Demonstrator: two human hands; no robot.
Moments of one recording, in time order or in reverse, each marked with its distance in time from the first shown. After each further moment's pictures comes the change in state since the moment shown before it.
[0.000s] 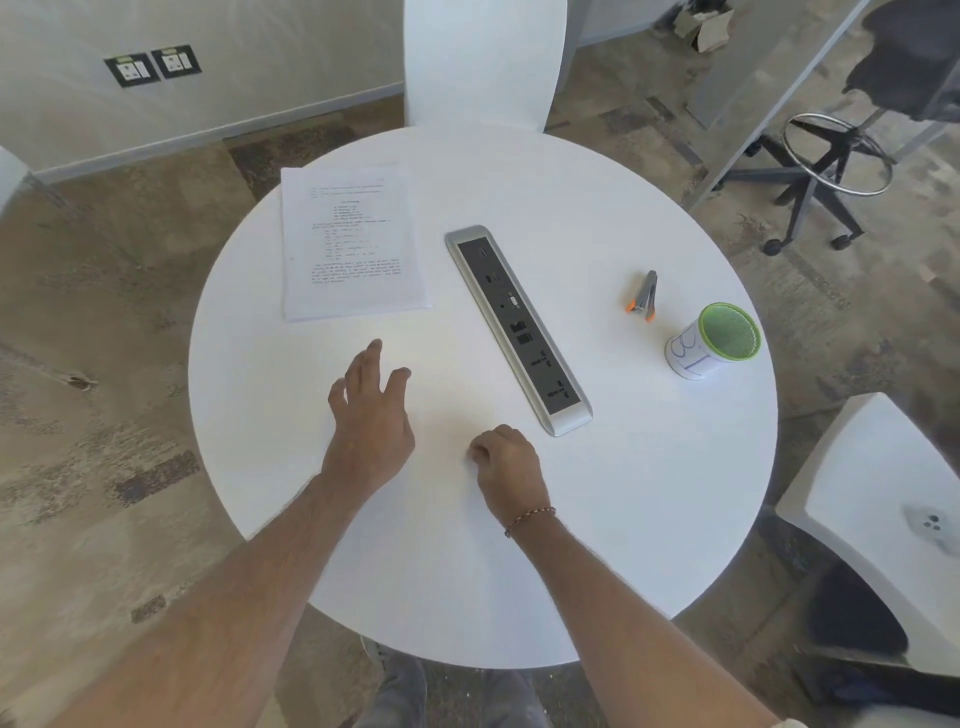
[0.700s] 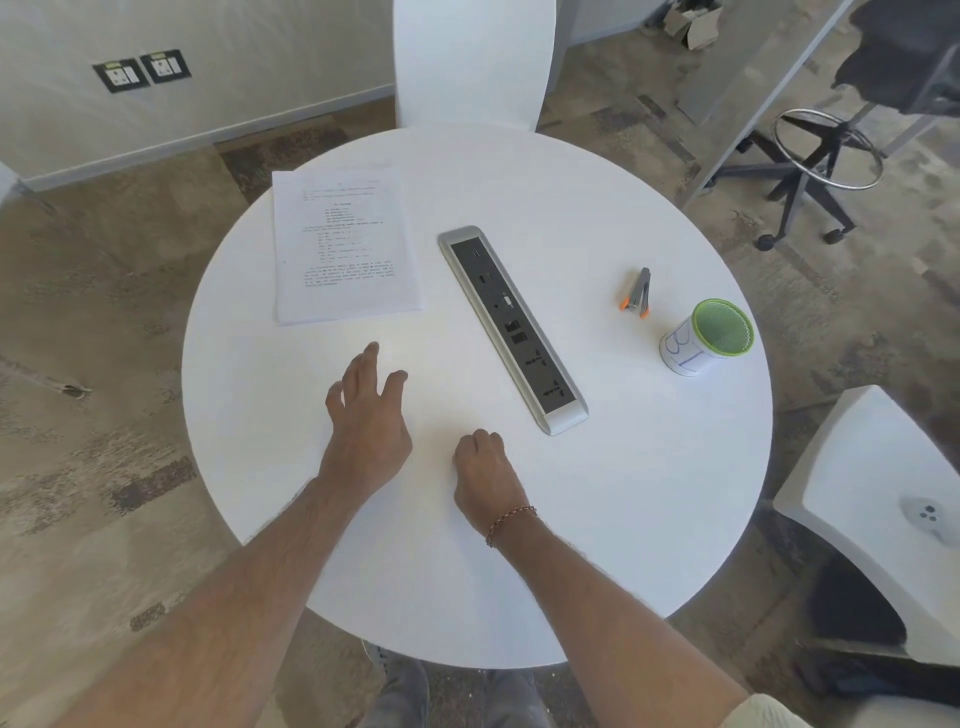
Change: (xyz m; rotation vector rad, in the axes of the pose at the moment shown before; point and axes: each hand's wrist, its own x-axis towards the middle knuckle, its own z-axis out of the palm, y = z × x) left_hand 0.001 0.001 0.002 0.014 -0.025 0.006; right_hand -0.006 -0.008 0.019 -0.500 -0.075 -0.238
